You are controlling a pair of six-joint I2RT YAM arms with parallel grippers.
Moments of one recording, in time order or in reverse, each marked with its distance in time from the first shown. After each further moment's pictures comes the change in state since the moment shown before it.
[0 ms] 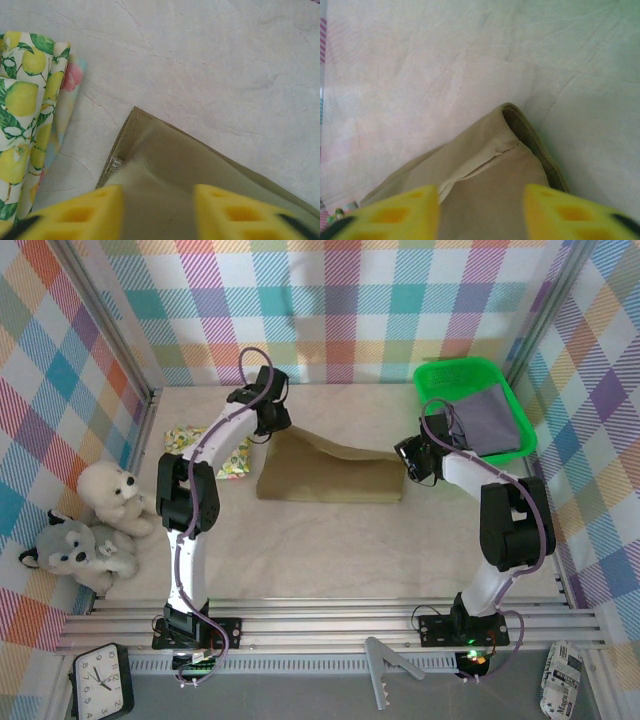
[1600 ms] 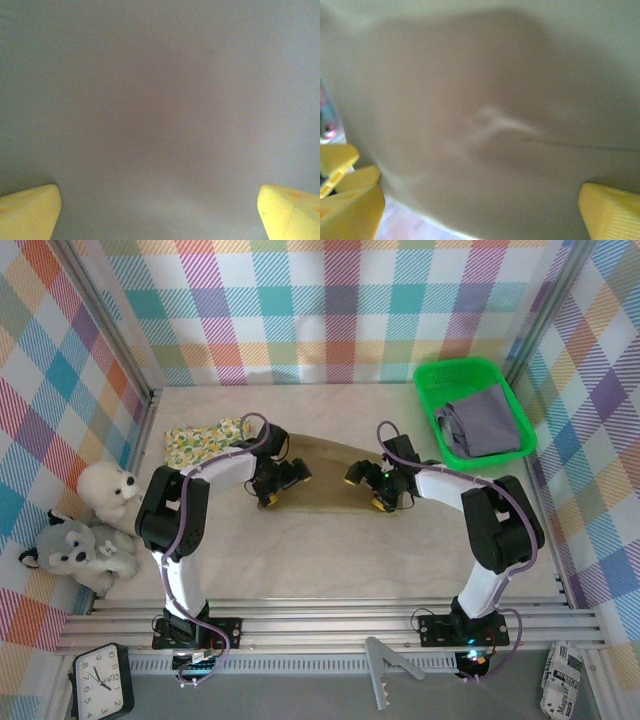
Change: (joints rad) left arm -0.054 -0.224 -0.681 0.215 0.374 -0.300; right arm 0.198 0.018 -0.099 -0.024 -0.251 -0.211
